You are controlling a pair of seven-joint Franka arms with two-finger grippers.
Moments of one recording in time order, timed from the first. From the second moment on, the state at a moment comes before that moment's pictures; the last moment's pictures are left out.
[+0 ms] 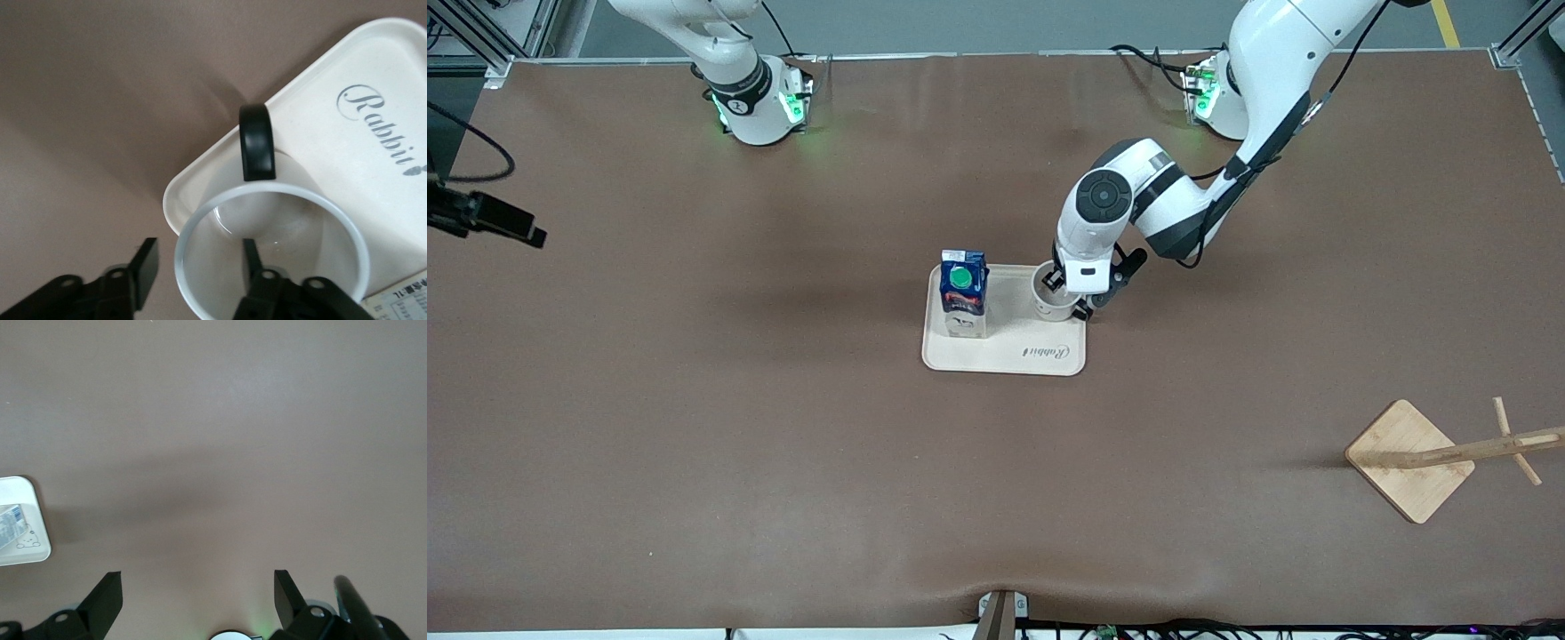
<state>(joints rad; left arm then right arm) -0.11 0.51 -0.65 -2.02 0.23 2.33 -1.69 -0.01 0.10 -0.08 -1.44 0.02 1.42 0.07</state>
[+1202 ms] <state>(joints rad) -0.05 0.39 -0.65 -1.84 0.32 2.17 -1.55 0.14 0.27 -0.06 -1.45 0.15 1.49 0.18</state>
